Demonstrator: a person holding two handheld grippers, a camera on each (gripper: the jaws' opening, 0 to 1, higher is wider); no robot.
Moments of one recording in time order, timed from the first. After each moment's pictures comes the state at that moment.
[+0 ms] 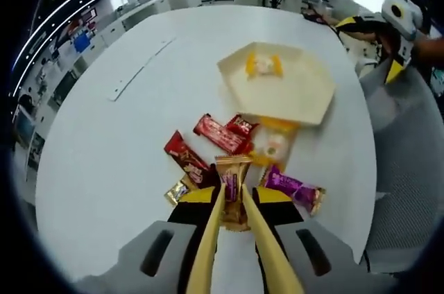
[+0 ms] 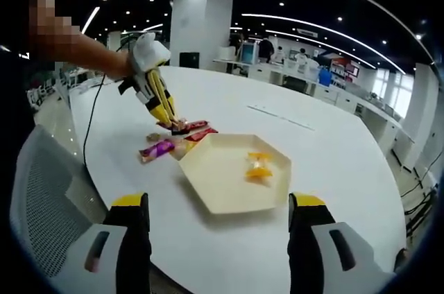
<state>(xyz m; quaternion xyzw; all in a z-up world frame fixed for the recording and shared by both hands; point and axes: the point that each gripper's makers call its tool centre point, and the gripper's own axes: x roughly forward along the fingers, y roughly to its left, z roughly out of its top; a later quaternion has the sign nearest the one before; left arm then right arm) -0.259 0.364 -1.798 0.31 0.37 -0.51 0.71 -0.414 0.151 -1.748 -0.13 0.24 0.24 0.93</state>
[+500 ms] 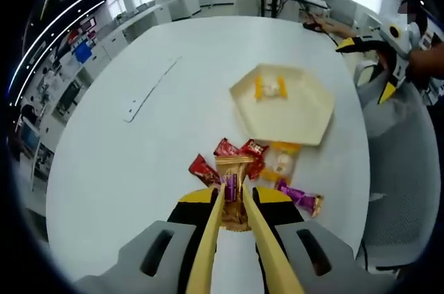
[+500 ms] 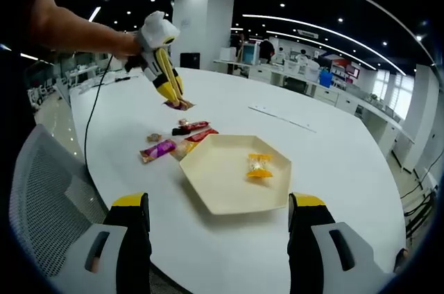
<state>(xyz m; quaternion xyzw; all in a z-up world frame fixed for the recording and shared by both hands) -0.239 0.356 -1.742 0.32 0.35 -0.52 0.72 -0.415 0.153 -1.747 -0.13 0.24 0.24 0.93</state>
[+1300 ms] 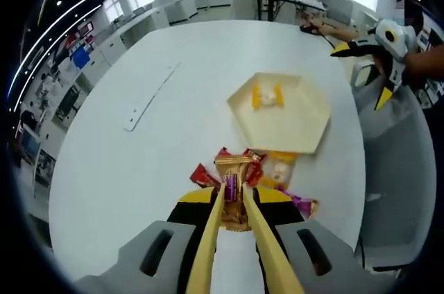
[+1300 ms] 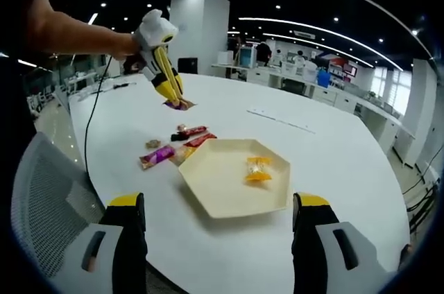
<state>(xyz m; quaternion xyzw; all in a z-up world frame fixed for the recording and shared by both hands) -0.242 0.345 -1.732 0.32 0.34 -0.52 0.71 -0.412 0.150 -1.743 -0.10 0.22 0.24 0.94</state>
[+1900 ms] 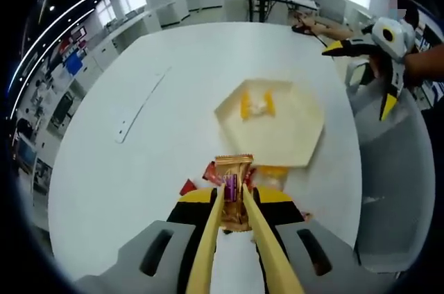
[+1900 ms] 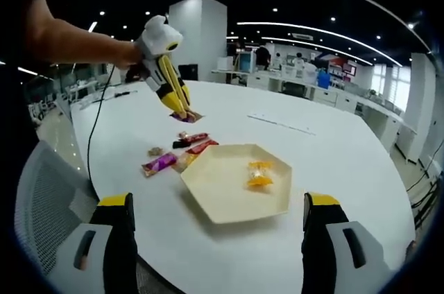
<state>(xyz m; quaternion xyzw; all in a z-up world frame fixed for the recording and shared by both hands) -0.252 0.313 -1.734 0.33 0.33 -0.54 0.70 -0.410 0.152 -1.737 -0.09 0.21 0.24 0.94</state>
